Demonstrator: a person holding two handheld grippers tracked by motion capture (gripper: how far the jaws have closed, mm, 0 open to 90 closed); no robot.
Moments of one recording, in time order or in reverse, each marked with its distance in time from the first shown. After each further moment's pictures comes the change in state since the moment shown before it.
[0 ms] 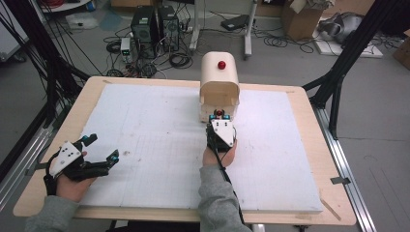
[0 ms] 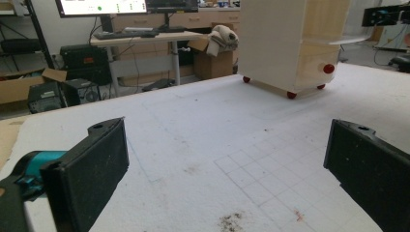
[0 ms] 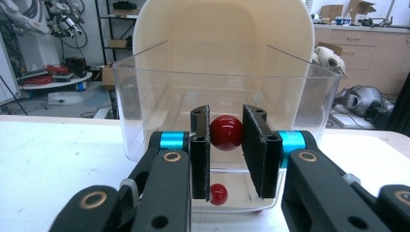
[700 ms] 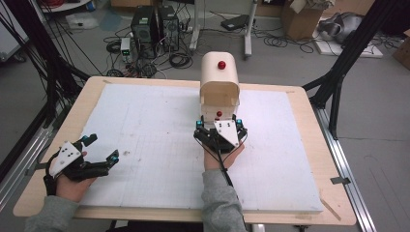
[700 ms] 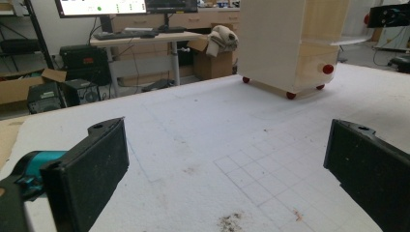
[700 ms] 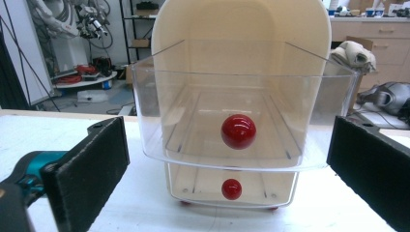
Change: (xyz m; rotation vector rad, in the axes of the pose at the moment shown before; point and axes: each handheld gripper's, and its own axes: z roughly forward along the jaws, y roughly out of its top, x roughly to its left) left arm 0.000 0.000 0.000 -0.002 -0.002 0.002; right arm -0.007 0.001 -0.004 0.015 0.090 0.025
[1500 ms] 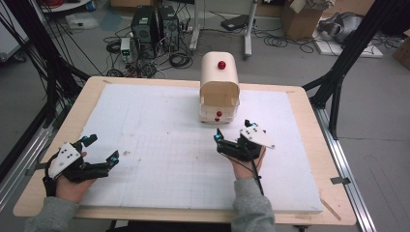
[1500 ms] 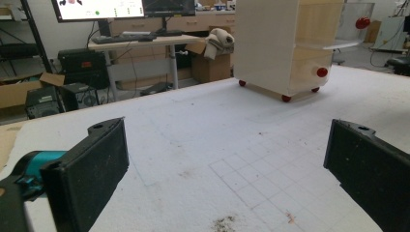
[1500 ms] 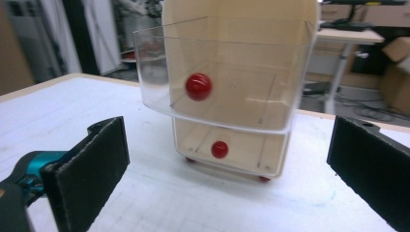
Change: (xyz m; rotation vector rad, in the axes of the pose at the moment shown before) left arm -0.004 0.003 -0.003 -0.012 -0.007 0.005; right arm -0.081 -0.001 -0.024 0.076 0.314 -0.034
